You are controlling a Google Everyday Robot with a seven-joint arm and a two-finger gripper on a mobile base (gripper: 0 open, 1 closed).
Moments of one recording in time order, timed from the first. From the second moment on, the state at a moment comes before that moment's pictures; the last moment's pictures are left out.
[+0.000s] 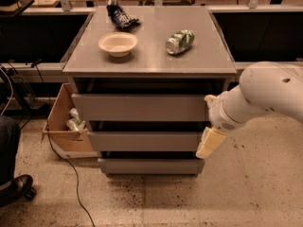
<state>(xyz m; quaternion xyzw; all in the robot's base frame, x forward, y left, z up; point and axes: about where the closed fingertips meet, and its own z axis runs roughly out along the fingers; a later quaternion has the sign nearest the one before) 0.527 -0.162 0.755 -0.60 0.76 0.01 0.24</state>
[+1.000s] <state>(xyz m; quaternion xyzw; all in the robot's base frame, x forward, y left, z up) 0.552 -0.138 0.645 -0.57 0.78 0.09 0.25</state>
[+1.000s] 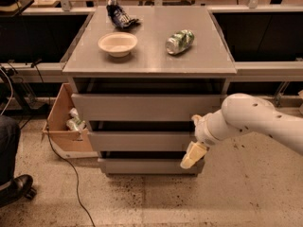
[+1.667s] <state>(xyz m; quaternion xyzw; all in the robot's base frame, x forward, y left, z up) 0.551 -0.128 0.602 -0.56 0.78 0.12 0.24</state>
